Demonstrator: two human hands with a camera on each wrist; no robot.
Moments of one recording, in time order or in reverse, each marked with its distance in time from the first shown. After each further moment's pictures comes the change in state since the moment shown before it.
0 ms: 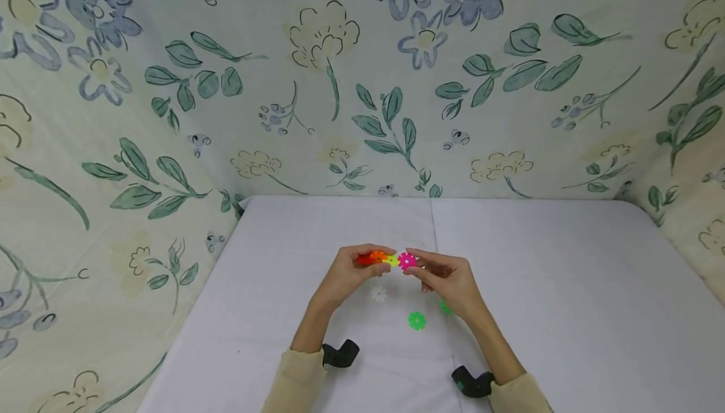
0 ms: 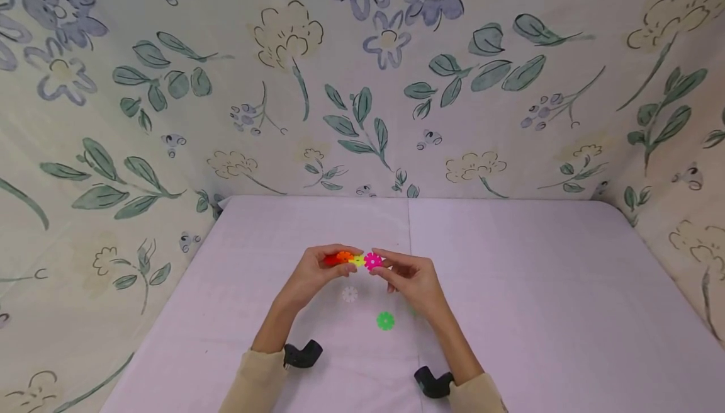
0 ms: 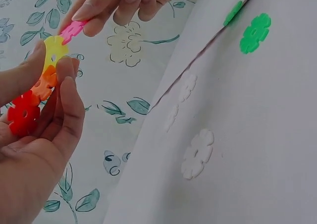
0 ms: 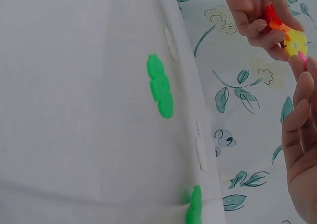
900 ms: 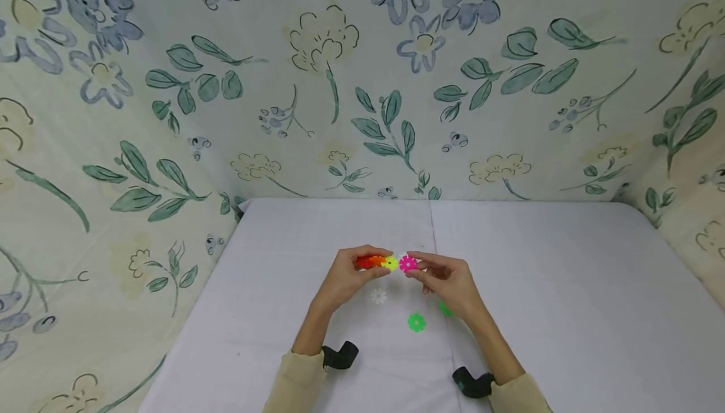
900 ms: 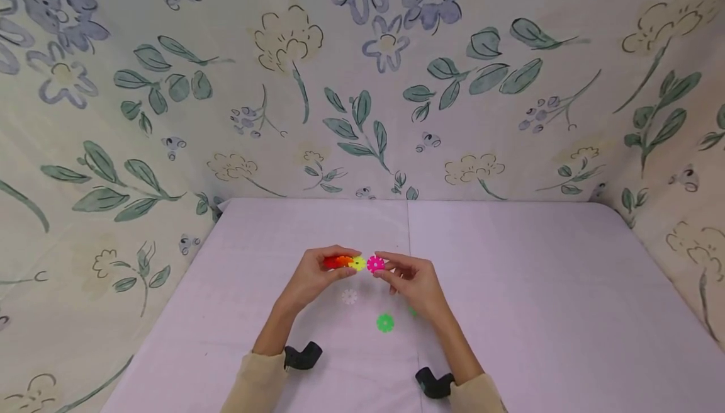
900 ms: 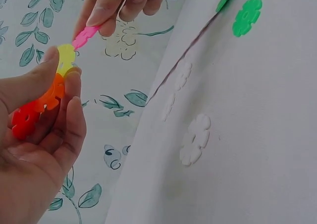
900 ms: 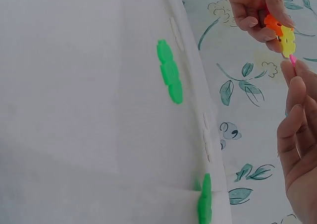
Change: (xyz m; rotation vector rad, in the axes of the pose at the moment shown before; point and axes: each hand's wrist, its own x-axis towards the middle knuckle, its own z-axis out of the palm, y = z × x) left_hand 0.002 -0.005 0.001 0.147 0.052 0.038; right_hand 0.001 0.006 -0.003 -0.059 0.003 0.102
